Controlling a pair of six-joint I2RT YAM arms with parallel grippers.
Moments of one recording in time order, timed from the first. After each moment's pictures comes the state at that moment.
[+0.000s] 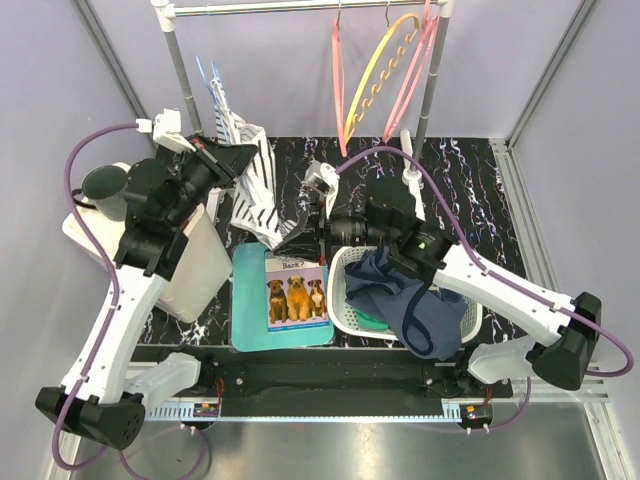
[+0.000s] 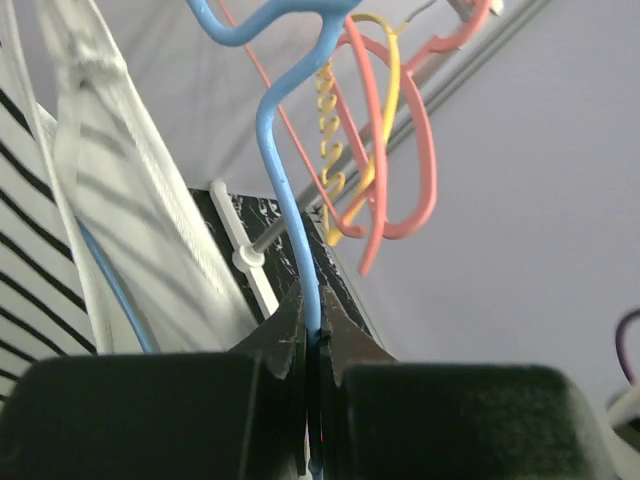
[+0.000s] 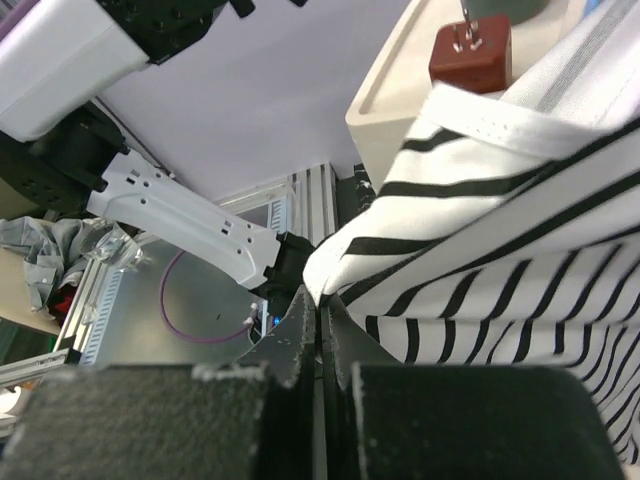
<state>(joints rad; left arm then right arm) -0.27 1.01 1.22 -0.10 0.27 -0.72 0.94 1.34 1.30 0.02 -0.60 0.33</state>
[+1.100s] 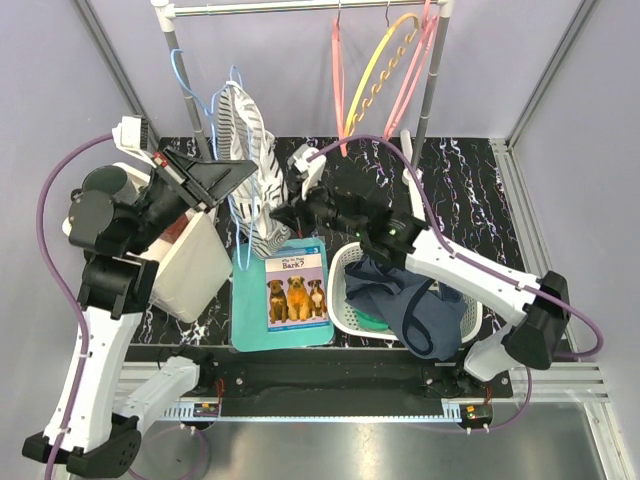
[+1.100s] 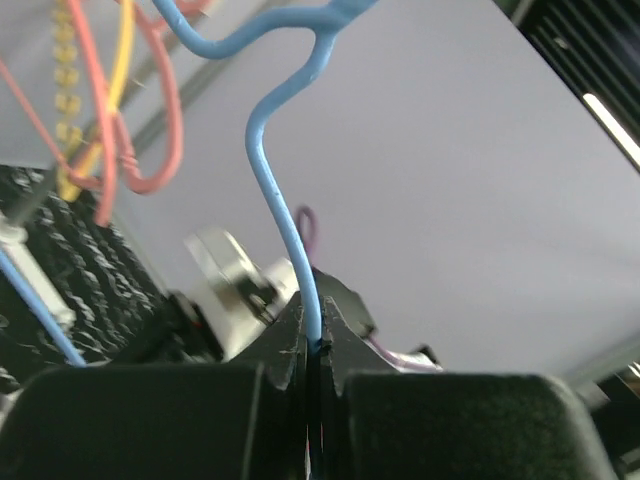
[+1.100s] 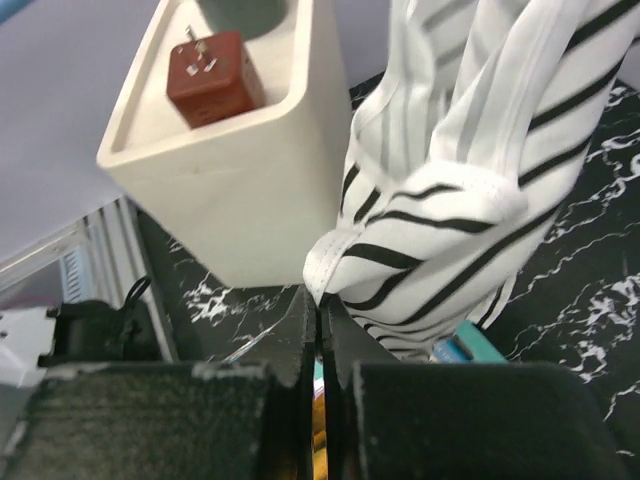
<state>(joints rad) -0.27 0.87 1.30 -0.08 0.54 -1.11 0.96 1.49 1.39 -0.05 -0.18 0.18</state>
